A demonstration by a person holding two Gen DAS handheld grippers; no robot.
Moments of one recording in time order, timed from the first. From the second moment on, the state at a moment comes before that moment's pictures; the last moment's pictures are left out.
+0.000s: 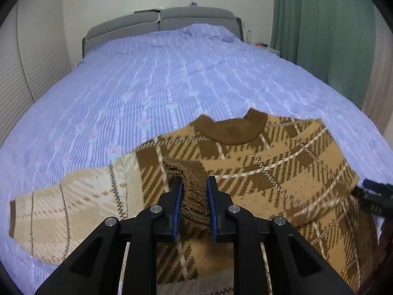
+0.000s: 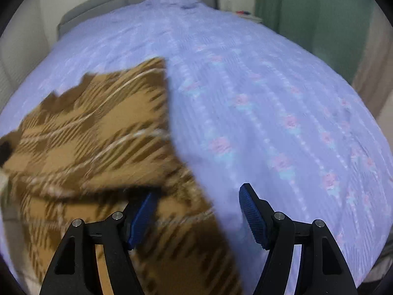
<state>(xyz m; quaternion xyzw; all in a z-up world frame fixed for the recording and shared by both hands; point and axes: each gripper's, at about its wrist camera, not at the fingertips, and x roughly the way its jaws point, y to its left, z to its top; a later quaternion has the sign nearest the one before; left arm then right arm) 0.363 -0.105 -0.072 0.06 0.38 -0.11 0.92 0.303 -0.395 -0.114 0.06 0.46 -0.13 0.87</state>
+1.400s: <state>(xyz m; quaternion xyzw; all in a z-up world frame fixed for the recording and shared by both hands) 0.235 0.080 -0.027 -0.03 0.37 -0.01 0.93 0.212 -0.272 -0.004 0.03 0.36 -0.04 0.93</state>
